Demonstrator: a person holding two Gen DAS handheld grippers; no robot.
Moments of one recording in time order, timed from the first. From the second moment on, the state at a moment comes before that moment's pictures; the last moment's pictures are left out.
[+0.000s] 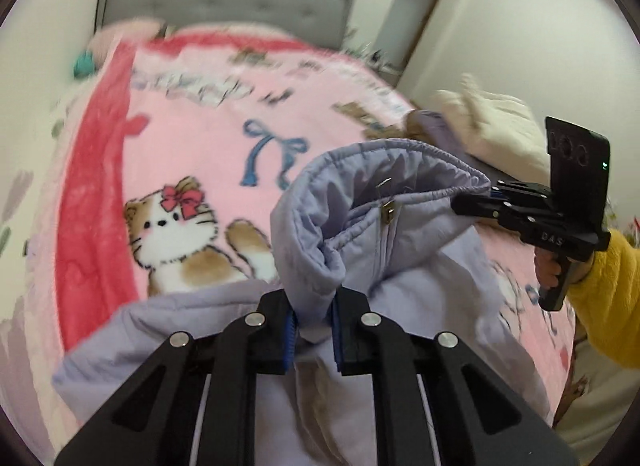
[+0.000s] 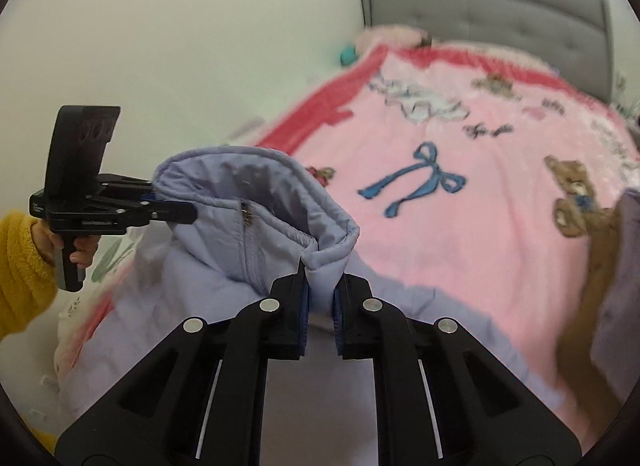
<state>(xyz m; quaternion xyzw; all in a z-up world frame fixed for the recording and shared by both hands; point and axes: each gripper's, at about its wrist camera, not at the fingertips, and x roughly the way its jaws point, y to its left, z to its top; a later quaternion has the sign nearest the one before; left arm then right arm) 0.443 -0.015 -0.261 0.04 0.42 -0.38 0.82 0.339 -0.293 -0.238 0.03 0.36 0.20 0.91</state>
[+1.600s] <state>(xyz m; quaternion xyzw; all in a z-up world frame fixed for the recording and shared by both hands) 0.296 -0.032 -0.354 0.20 0.35 -0.28 0.87 0.319 -0.246 -0.309 0.11 0.46 0.12 0.88</state>
